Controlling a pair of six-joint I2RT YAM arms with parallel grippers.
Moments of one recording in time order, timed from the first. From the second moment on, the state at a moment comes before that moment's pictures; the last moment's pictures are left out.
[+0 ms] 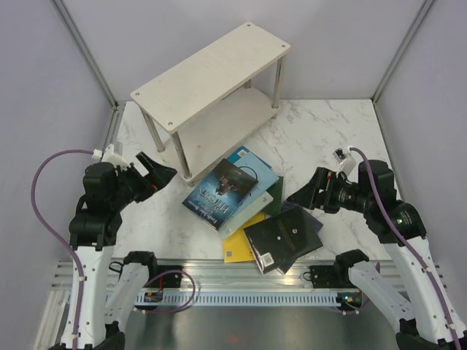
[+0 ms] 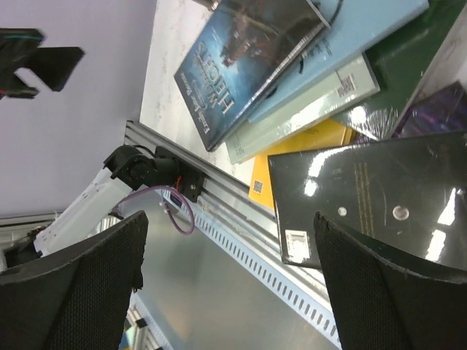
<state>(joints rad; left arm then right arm) -0.03 0.68 0.99 -0.80 0.31 -0.65 0.28 0.71 1.02 -0.87 -0.57 0.63</state>
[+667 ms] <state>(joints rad) -0.03 0.62 0.74 -0.85 0.44 -0.73 0.28 0.87 0.86 -0.71 -0.61 0.70</state>
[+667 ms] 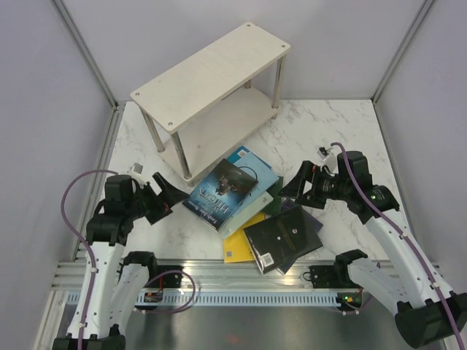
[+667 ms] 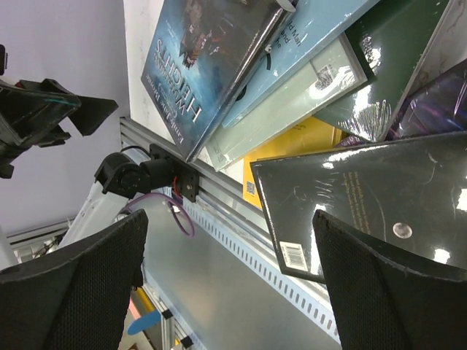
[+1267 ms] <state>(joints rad) -0.03 0.62 0.41 -0.60 0.48 -0.87 0.28 0.91 0.86 -0.68 -0.61 0.68</state>
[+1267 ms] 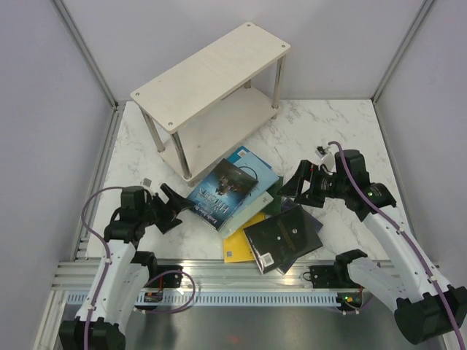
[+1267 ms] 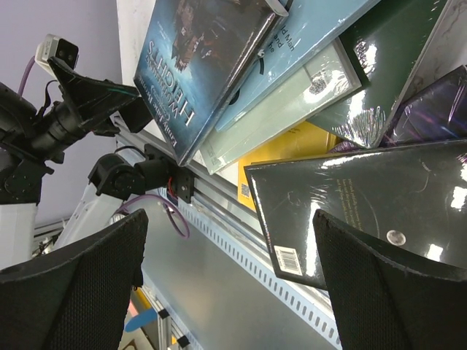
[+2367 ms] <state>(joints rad) -0.03 0.78 0.30 -0.07 0.55 -1.01 0.28 0.95 0.79 -0.66 -0.59 0.65</state>
